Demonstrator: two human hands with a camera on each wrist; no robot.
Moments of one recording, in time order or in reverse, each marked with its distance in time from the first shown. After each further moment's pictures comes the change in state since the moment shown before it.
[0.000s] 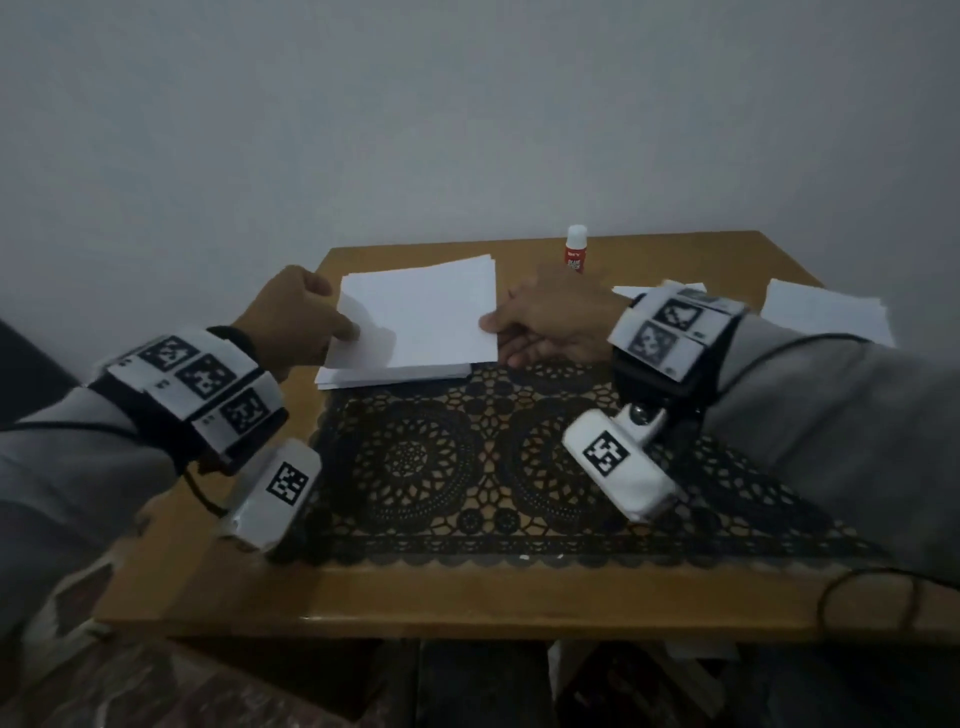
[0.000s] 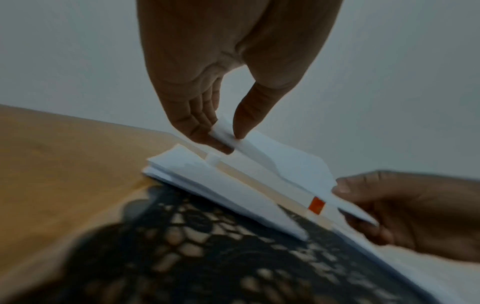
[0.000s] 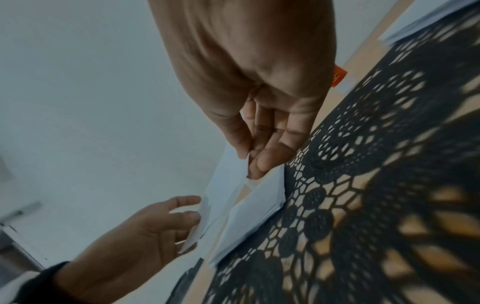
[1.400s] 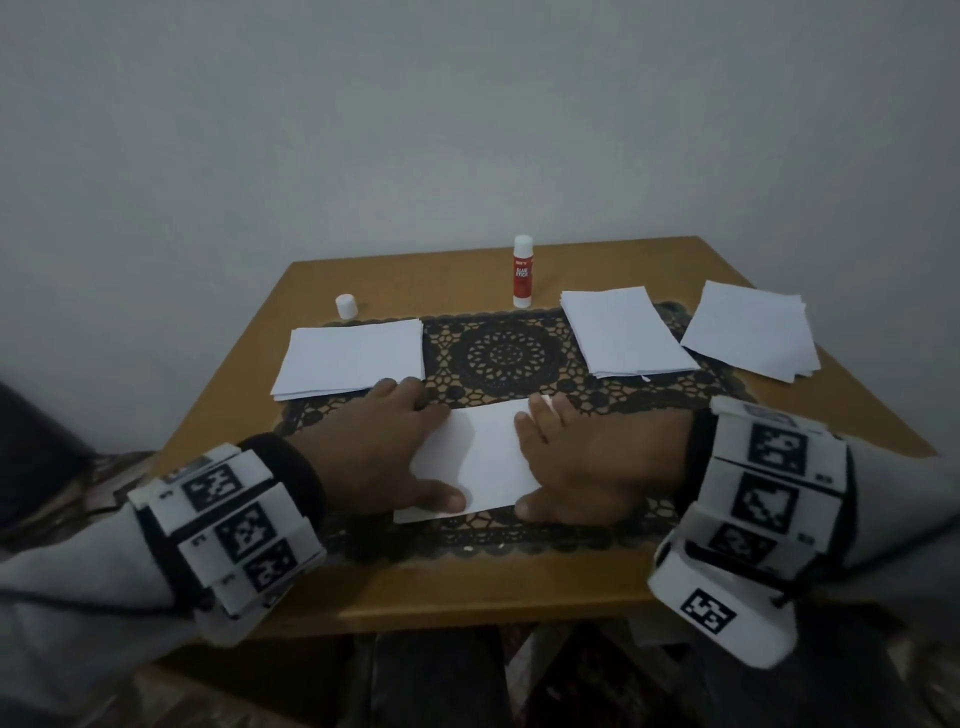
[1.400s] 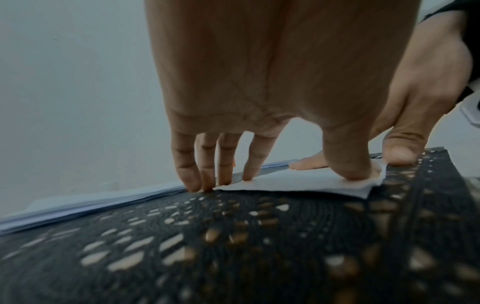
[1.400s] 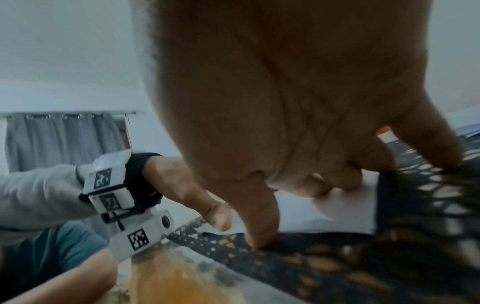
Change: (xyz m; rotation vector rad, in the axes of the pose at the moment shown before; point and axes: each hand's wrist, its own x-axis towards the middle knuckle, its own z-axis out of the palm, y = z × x) left_hand -0.107 0.017 0.066 1.103 -0.576 0.563; right_hand -0.105 0.055 -0.004 -1.420 -0.415 0.172
